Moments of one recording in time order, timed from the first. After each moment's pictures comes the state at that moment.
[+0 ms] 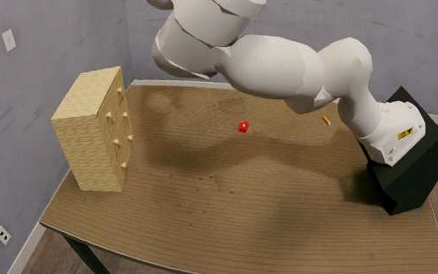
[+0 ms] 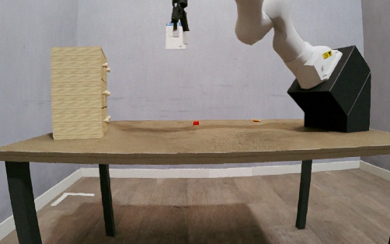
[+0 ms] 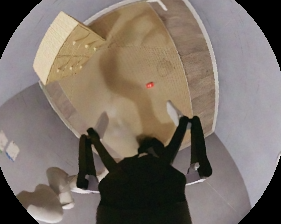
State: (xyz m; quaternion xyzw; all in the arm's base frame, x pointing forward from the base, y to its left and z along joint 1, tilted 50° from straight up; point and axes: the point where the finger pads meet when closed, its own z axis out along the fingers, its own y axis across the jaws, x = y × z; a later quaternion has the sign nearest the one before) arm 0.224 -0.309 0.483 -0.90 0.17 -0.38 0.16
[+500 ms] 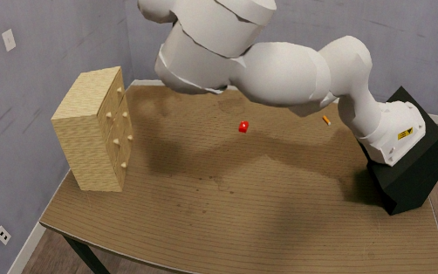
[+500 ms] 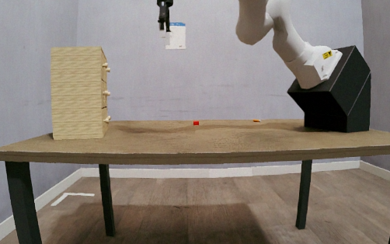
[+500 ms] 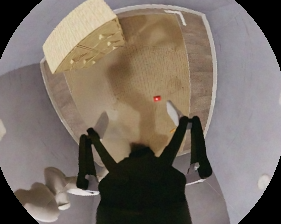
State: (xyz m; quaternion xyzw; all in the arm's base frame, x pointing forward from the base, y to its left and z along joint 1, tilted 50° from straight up) arm 0.283 -0.272 0.536 -0.91 0.07 -0.40 0.11
